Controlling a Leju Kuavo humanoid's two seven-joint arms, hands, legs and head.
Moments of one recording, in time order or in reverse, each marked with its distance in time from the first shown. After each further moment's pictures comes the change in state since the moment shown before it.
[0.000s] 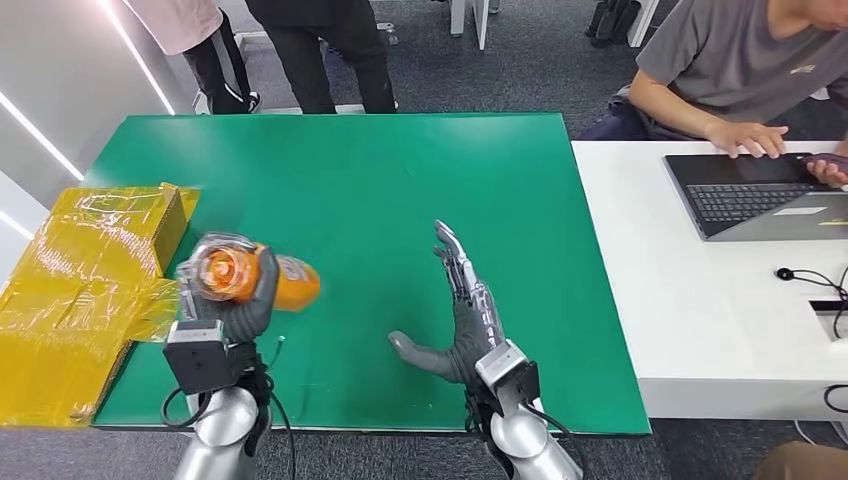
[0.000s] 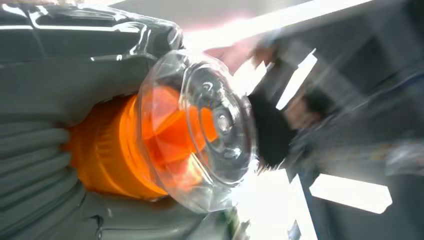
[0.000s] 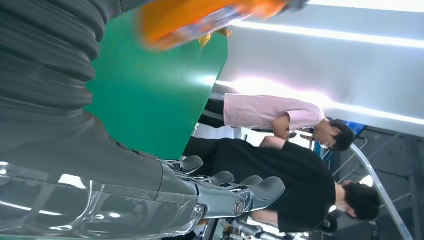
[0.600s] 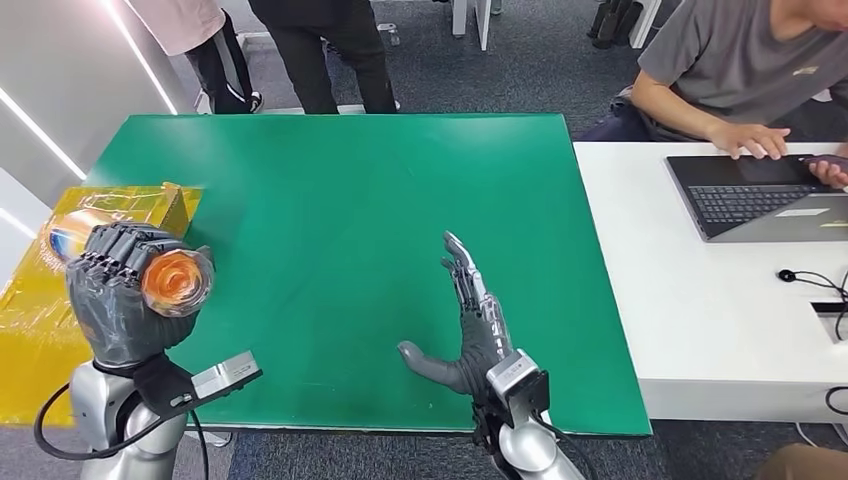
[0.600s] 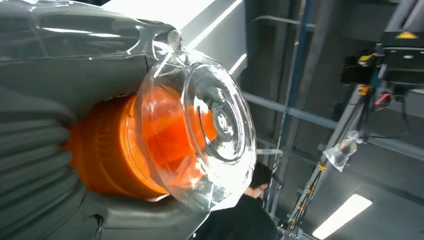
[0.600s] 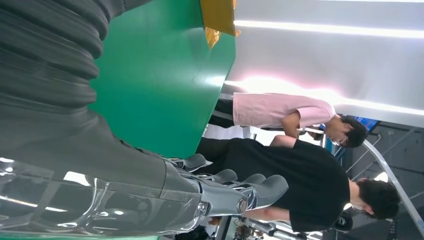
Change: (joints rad) left arm 0.044 0.134 0.220 -0.218 -0.747 0.055 0.007; right arm 0.042 -0.025 0.000 -0.042 -0.022 0.001 0.013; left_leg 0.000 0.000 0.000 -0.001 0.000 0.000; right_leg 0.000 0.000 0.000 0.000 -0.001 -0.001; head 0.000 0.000
